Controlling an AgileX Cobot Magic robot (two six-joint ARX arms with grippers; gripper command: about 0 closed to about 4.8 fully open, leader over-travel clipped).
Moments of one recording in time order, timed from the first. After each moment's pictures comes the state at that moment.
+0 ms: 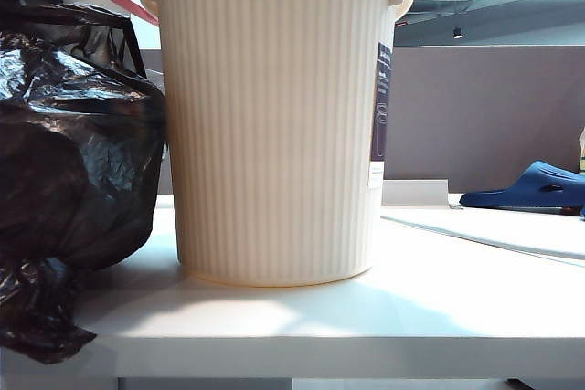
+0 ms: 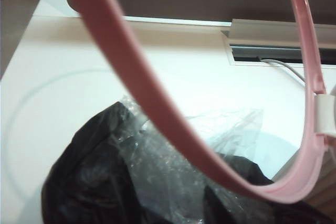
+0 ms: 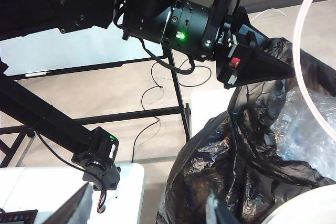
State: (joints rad) left arm -0.04 0.98 1.13 -0.54 0.07 -0.06; right arm 0.69 1.57 1.84 -0.72 -0.93 -0.16
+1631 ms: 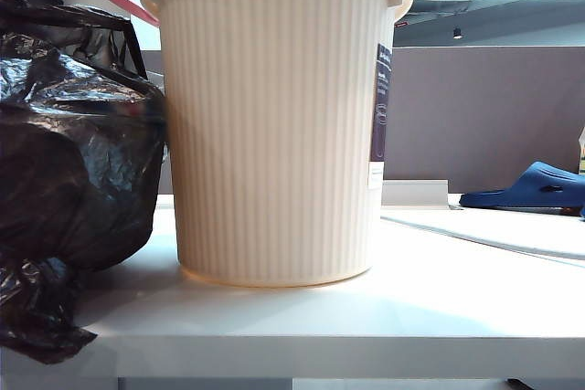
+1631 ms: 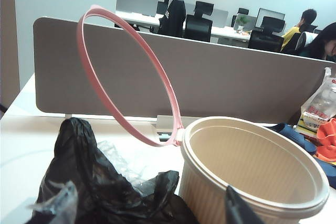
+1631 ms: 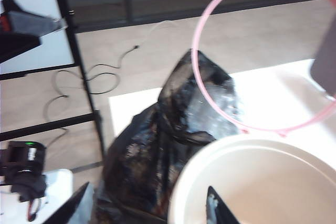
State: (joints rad) left arm -0.04 0.25 1.07 -0.73 0.22 -0.17; right arm 0.69 1.30 1.84 -0.85 -0.54 -0.16
